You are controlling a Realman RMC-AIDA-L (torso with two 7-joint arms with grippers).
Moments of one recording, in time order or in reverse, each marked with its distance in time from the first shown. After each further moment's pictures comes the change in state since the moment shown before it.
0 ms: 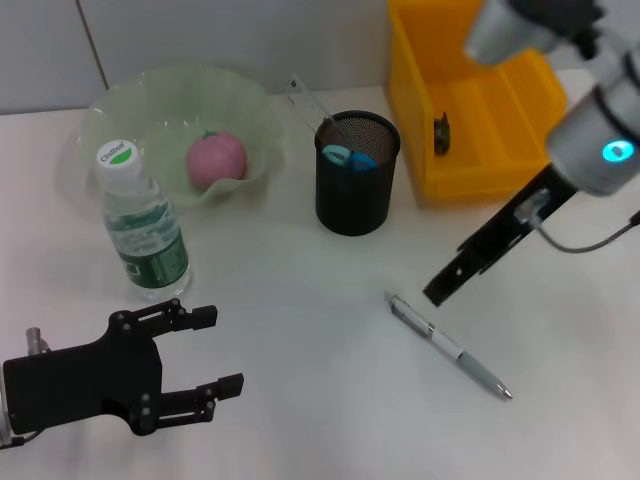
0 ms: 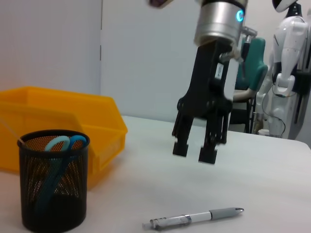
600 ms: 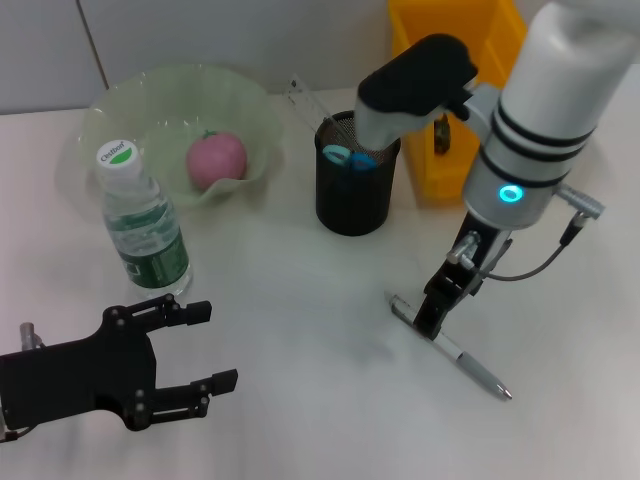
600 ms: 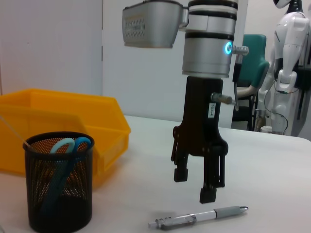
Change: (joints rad) left arm -0.002 0.007 -0.006 0.008 0.002 0.000 0.007; right arm 0.140 0.010 -0.334 0.226 -0.070 0.150 0.188
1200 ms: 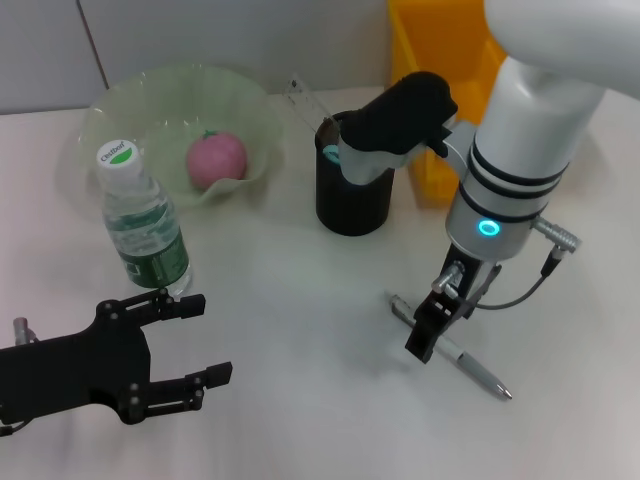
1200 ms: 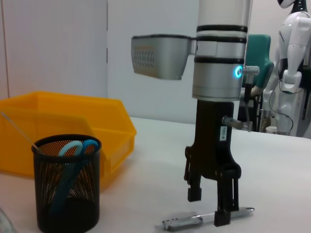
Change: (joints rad) left arm -0.002 0.003 -0.015 0.002 0.000 0.000 0.004; right arm -0.008 0.006 -0.099 0.066 0.051 0.071 0.070
